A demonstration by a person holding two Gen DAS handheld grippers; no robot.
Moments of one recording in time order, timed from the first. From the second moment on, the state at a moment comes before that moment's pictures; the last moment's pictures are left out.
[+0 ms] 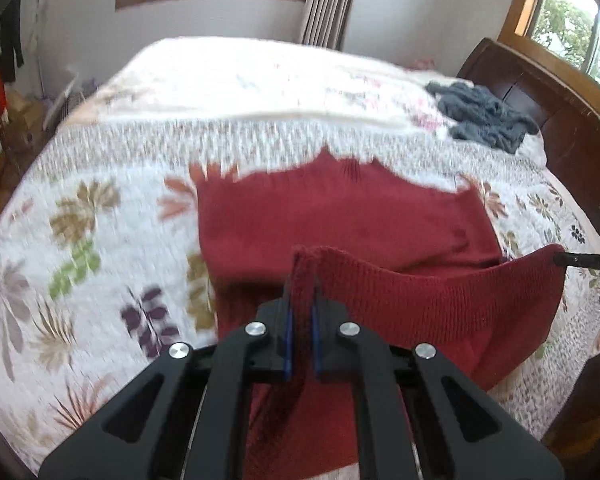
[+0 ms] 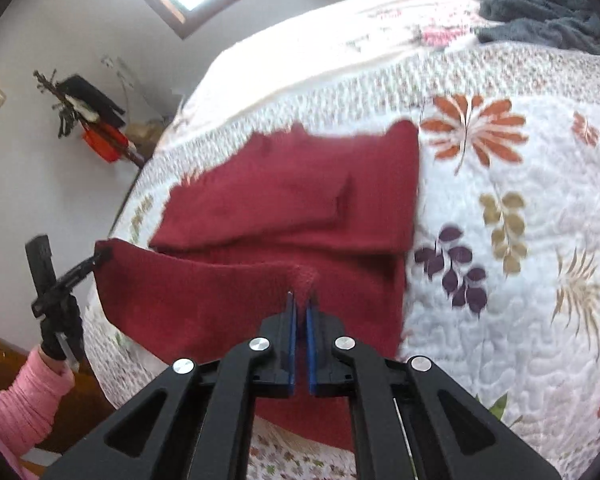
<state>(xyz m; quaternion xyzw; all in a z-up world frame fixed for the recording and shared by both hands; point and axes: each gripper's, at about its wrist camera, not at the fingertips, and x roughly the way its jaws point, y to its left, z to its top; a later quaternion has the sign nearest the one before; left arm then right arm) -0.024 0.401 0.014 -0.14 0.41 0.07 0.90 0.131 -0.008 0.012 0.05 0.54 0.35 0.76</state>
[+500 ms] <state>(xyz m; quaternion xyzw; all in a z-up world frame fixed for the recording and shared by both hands) 0.117 0.453 0.047 -0.11 0.35 0.14 0.92 0.270 0.042 0.058 0.10 0.51 0.30 0.80</state>
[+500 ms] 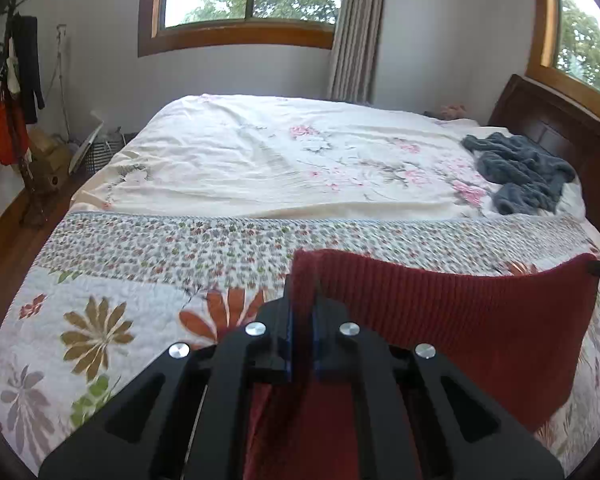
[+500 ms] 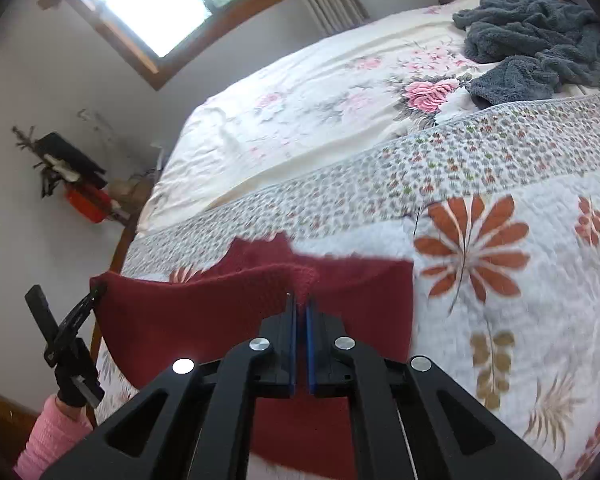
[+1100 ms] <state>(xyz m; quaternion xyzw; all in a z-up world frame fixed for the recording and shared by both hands) 0.214 0.500 -0.103 -0.12 0.48 0.18 0.85 0.371 0.104 -0.064 0.06 0.59 0.21 0.78</state>
